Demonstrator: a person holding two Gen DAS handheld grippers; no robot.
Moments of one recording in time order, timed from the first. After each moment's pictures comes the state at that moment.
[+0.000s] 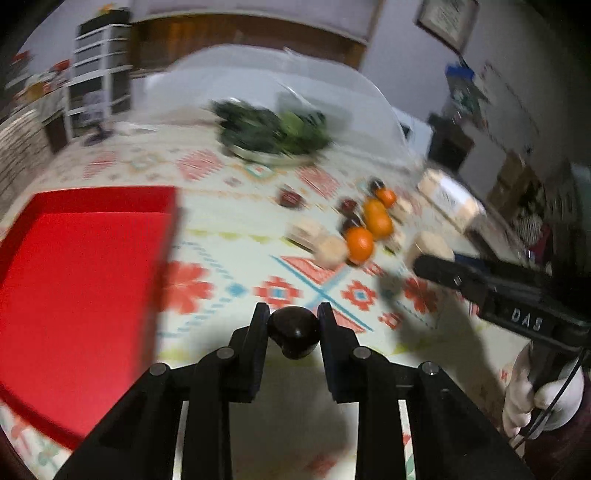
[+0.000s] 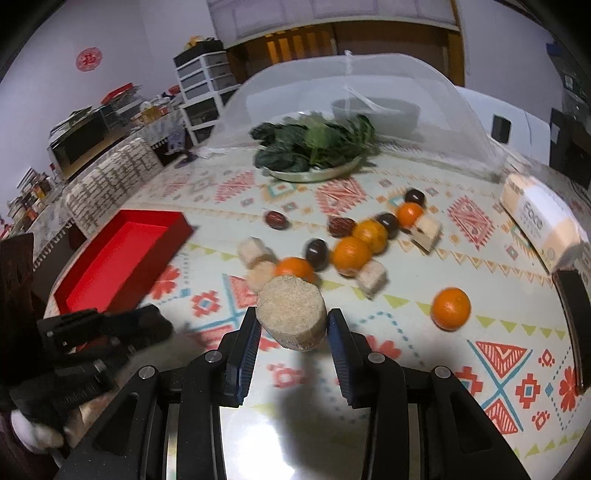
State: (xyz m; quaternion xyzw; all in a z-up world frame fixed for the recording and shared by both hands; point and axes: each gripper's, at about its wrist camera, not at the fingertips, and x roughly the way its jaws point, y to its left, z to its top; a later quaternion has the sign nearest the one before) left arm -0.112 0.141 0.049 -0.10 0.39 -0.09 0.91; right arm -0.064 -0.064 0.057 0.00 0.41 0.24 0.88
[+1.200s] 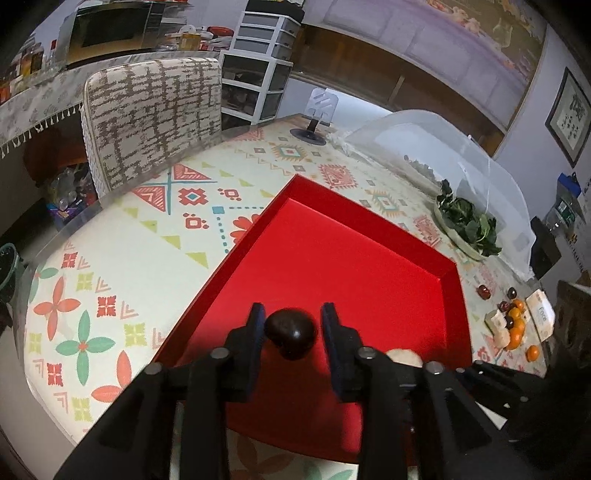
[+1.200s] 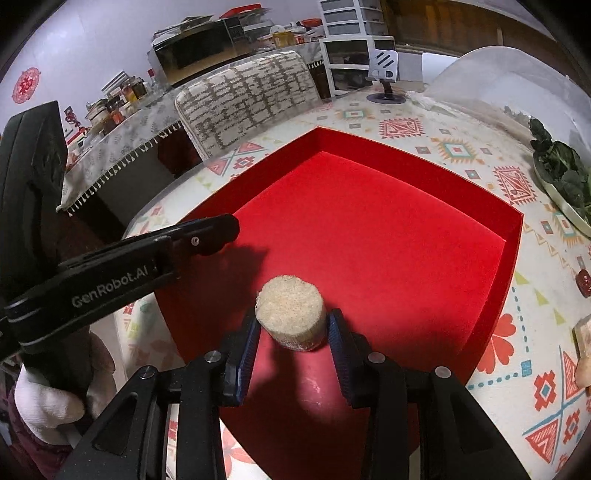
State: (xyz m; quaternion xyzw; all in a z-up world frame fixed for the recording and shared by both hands) left arm -0.160 0.370 0.039 -0.22 0.36 0.12 0.90; right arm -0.105 0.226 0.021 -0.09 0.45 0.43 0.78
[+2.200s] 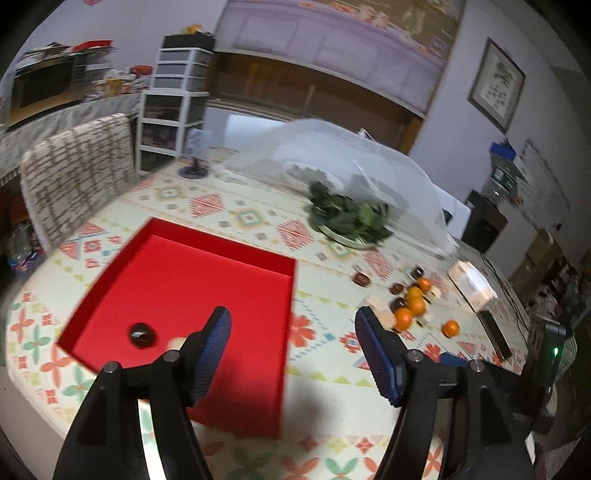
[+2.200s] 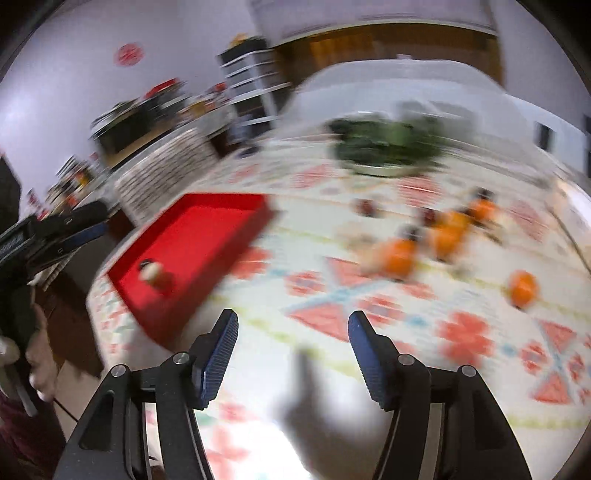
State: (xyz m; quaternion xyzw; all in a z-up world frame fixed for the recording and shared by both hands) left arm -0.164 0.217 0.117 -0.16 0.33 0.00 0.93; right arm -0.109 -0.039 0.055 0.02 0.40 0.29 0.87
